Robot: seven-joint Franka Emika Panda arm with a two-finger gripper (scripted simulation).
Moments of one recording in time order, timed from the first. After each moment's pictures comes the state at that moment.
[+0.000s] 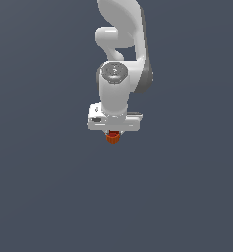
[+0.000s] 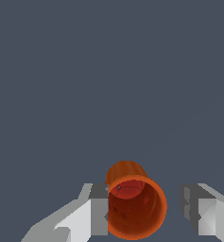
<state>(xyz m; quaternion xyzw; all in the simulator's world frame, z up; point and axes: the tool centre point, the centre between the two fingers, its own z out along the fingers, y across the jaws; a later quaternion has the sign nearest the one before) -0.021 -0.009 0.155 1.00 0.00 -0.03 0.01</state>
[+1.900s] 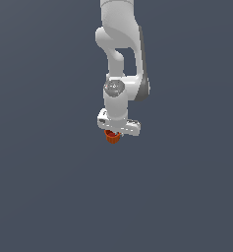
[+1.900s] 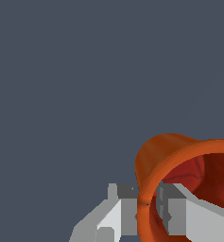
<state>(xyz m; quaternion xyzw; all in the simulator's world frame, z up) -0.072 0.017 0.072 0.99 -0.15 -0.02 -0.04</state>
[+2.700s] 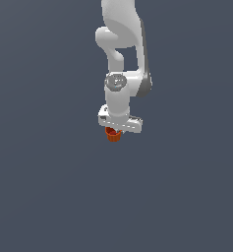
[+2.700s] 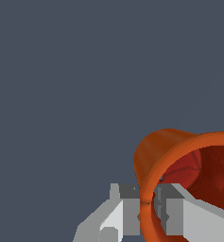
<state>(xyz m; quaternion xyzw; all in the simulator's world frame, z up) -0.074 0.022 0.091 0.99 -0.15 -0.03 -0.04</state>
